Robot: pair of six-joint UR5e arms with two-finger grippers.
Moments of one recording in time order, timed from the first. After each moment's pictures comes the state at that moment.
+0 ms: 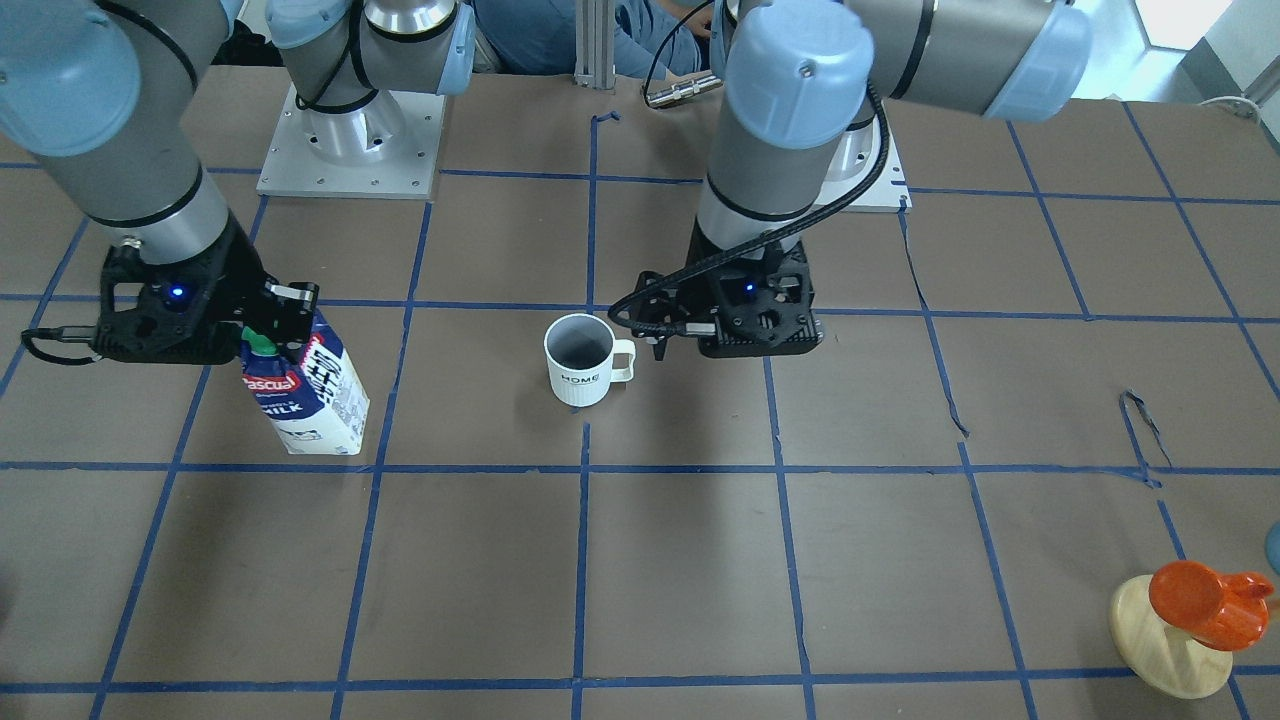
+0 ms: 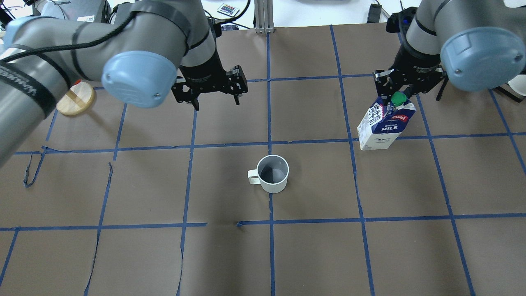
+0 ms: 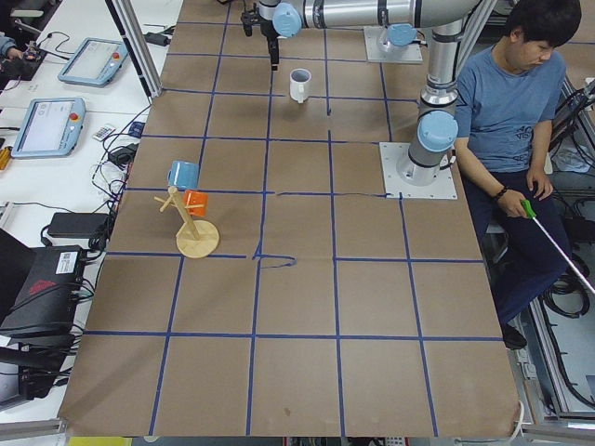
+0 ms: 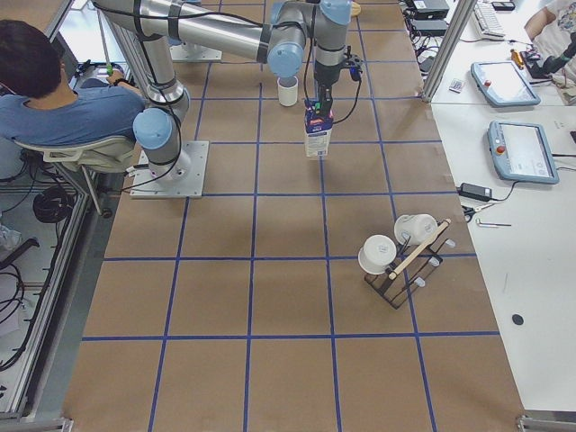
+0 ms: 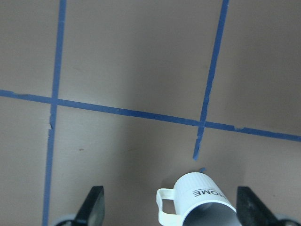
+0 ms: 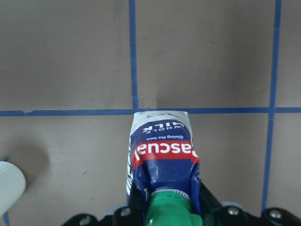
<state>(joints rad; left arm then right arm) -1.76 -1.75 -1.55 -1.39 1.54 -0.26 1.53 -1.47 1.67 -1.77 -1.58 -0.03</state>
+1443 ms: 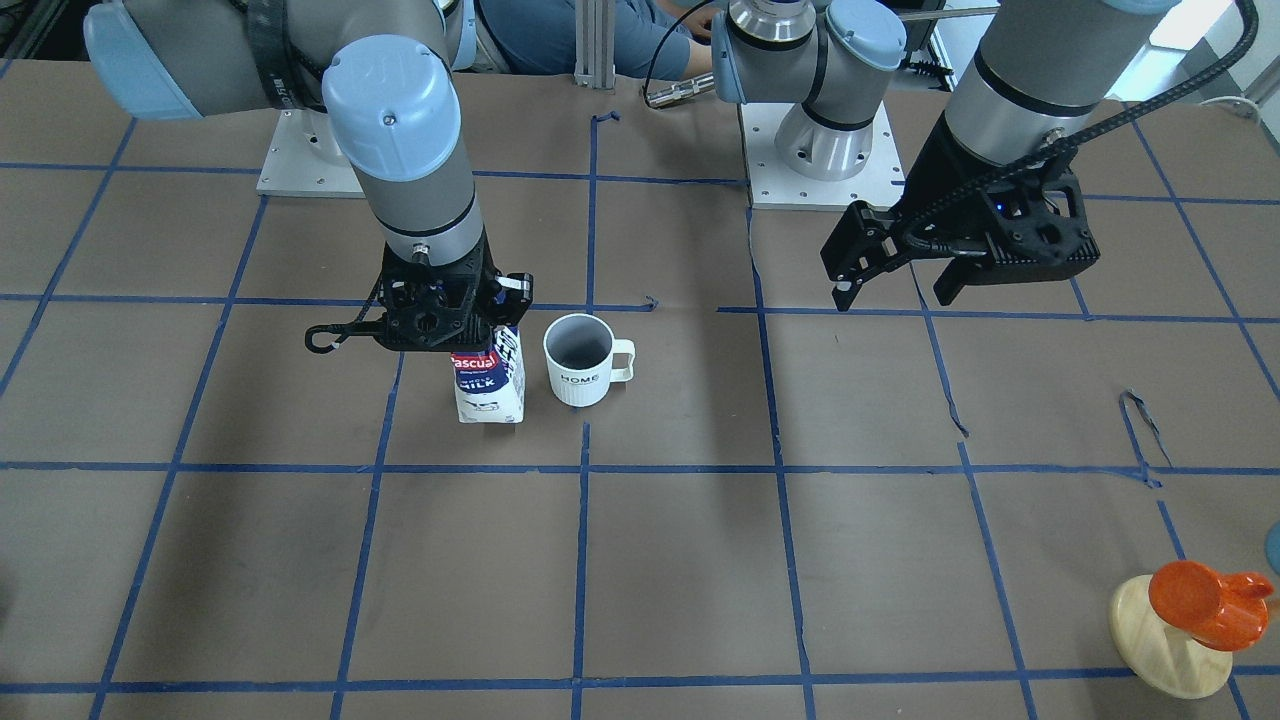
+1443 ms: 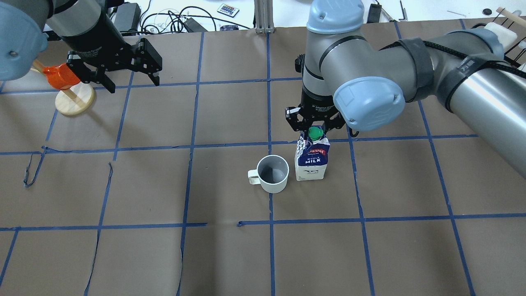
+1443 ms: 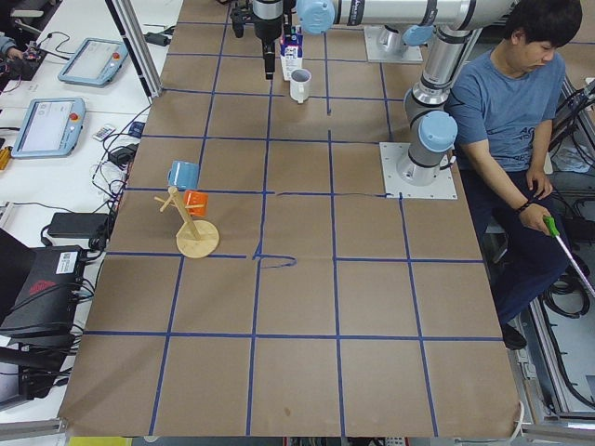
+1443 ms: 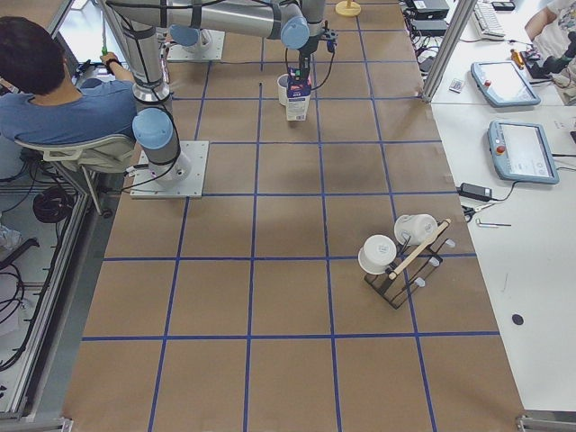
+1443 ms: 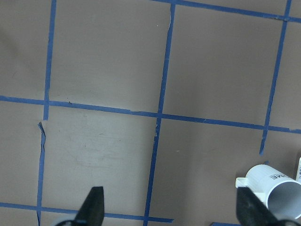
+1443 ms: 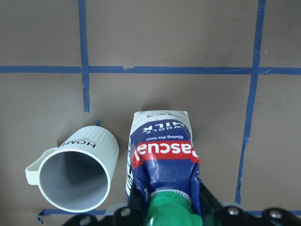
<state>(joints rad) -1.52 -1.62 -1.52 -1.53 1.54 -0.07 1.82 -1.39 1.69 -1.79 -1.55 0.23</state>
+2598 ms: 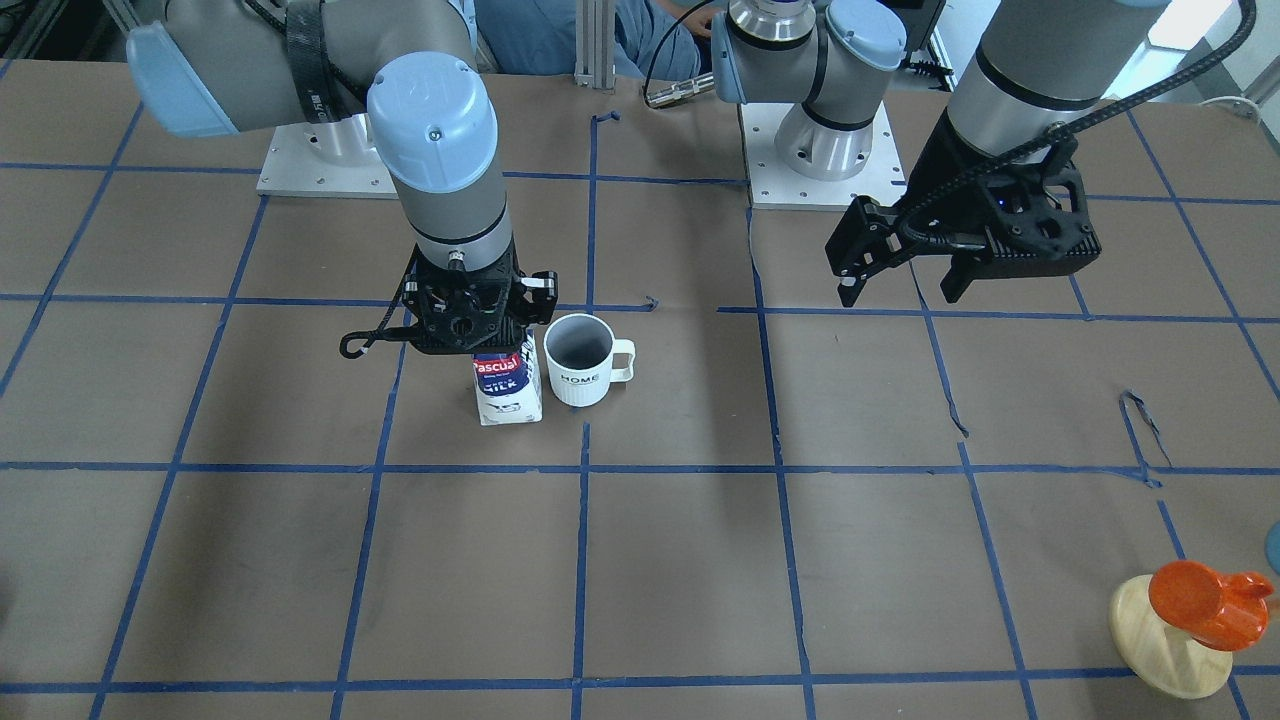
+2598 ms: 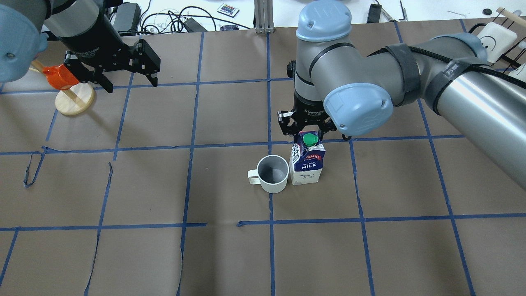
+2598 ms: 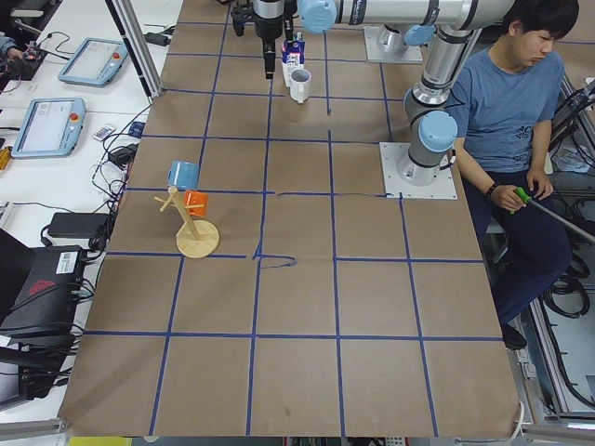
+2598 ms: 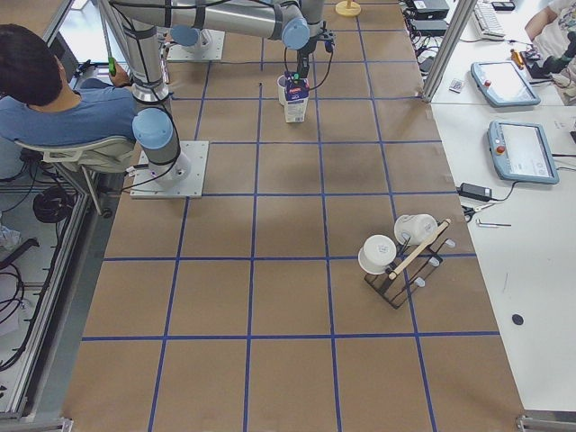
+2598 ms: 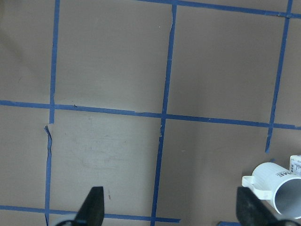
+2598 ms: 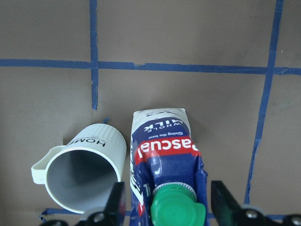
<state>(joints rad) -1.52 -1.61 -1.52 -1.53 1.54 -0.05 1.84 -1.37 1.69 -1.80 -1.55 0.23</state>
